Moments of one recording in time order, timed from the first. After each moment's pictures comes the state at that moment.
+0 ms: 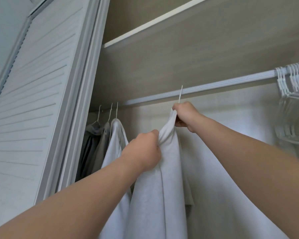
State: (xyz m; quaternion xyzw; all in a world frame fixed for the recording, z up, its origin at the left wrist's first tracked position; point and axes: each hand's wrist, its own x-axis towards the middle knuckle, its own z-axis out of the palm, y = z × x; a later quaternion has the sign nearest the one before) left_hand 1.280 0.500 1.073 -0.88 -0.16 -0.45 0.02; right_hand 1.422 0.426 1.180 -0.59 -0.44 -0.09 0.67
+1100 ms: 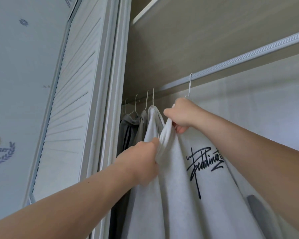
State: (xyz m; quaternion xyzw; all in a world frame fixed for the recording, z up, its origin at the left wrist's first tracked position) left_hand 1.231 0.585 1.031 -0.89 -0.31 -0.33 0.10; right_hand 1.377 0.541 1.146 -0.70 -0.56 -0.18 0.42
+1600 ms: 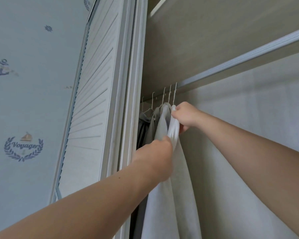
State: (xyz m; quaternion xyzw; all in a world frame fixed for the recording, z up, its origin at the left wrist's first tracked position) left_hand 1.237 0.600 1.030 -0.85 -0.40 -0.32 0.12; right_hand 1.389 0.624 1.147 -0.65 -0.60 -0.09 0.45
